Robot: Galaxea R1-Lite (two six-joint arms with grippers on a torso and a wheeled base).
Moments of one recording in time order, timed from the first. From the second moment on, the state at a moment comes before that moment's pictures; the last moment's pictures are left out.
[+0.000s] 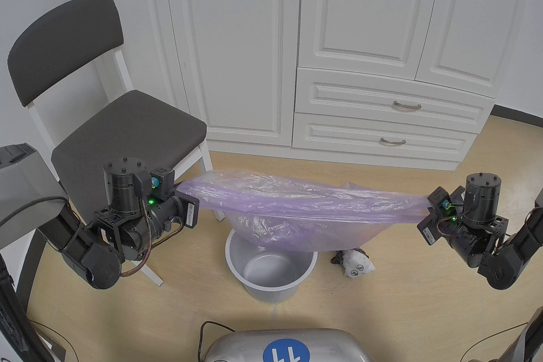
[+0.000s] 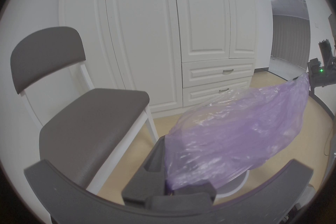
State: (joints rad) left arm -0.38 1.97 -0.61 -1.11 0.15 0.14; right arm 0.30 1.84 -0.38 -1.14 -0.38 -0.62
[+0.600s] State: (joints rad) left arm -0.59 1.99 -0.54 -1.44 0.20 0.19; right arm 0.39 1.84 -0.20 -1.55 -0.20 -0.72
